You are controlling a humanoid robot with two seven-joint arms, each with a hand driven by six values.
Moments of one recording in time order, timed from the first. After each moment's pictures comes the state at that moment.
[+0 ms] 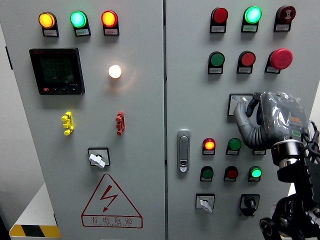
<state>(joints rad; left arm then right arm) -0.05 -0.10 0.00 -0.14 -0.07 -0.02 -0.07 0.82 0.15 1.47 1.54 -2.76 0.07 -0.36</state>
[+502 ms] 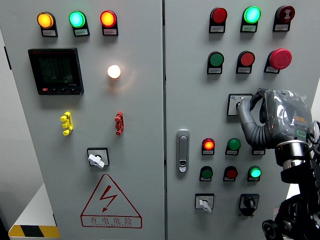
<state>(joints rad) -0.05 -0.10 0.00 -0.14 -0.07 -0.02 -0.07 0.80 0.16 1.47 1.59 -2.76 0.05 -0.36</state>
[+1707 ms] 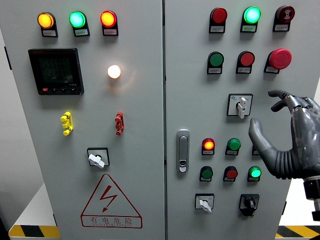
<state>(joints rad) -0.05 -0.10 0.00 -0.14 -0.07 -0.02 -0.07 0.55 0.16 1.47 1.94 -2.75 0.07 -0.26</state>
